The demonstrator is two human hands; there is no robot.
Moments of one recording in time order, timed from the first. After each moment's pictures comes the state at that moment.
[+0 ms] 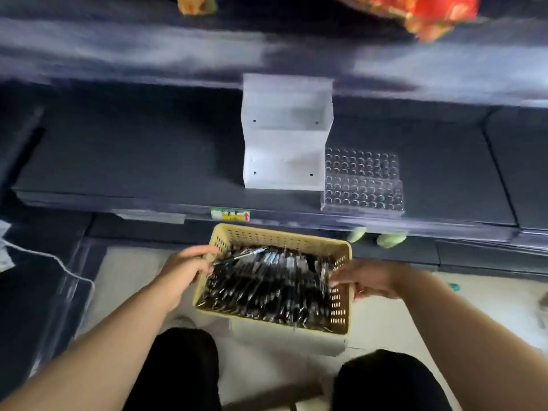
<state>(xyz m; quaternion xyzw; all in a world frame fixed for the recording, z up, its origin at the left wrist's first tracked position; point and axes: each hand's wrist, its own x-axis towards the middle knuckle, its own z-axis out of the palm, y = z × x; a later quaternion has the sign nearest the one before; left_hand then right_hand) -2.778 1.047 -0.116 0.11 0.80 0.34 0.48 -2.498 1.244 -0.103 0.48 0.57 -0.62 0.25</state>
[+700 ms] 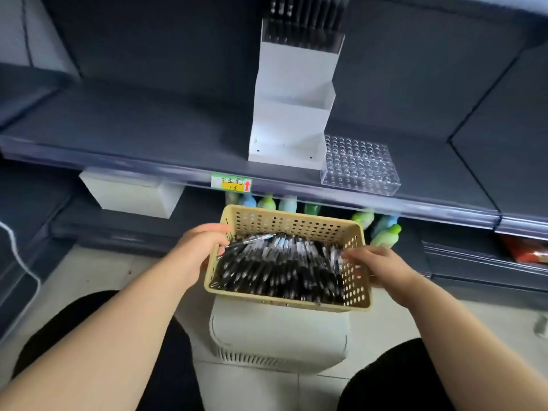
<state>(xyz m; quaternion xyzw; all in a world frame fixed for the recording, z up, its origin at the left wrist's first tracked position) -2.724 1.005 -0.187 0.11 0.72 0.51 0.46 -2.444 1.155 -0.170 0.55 0.62 -0.56 -0.09</state>
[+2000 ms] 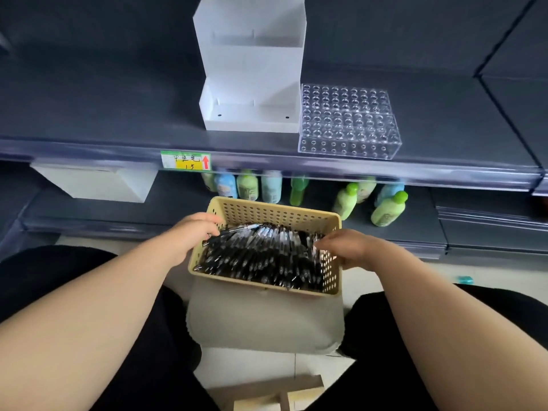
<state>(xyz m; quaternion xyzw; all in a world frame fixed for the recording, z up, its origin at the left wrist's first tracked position) -2.717 1.090 -0.245 0.19 0.81 0.31 0.47 -2.464 1.239 -0.262 0.52 0.64 -0.54 0.16</state>
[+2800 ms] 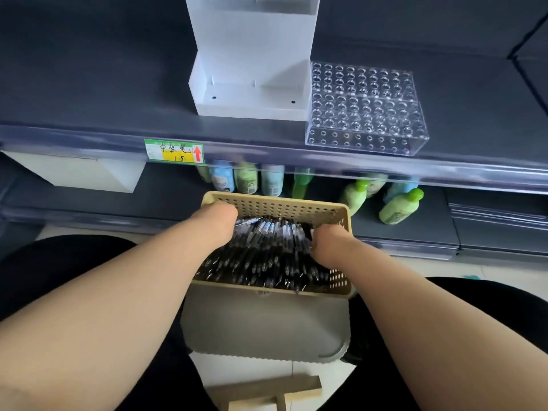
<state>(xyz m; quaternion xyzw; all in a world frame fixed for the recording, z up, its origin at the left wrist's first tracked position) -2.714 1.156 -0.286 0.48 0.82 -0.17 0.25 -2.511 1.238 -0.275 0.47 0.80 -0.27 0.25</state>
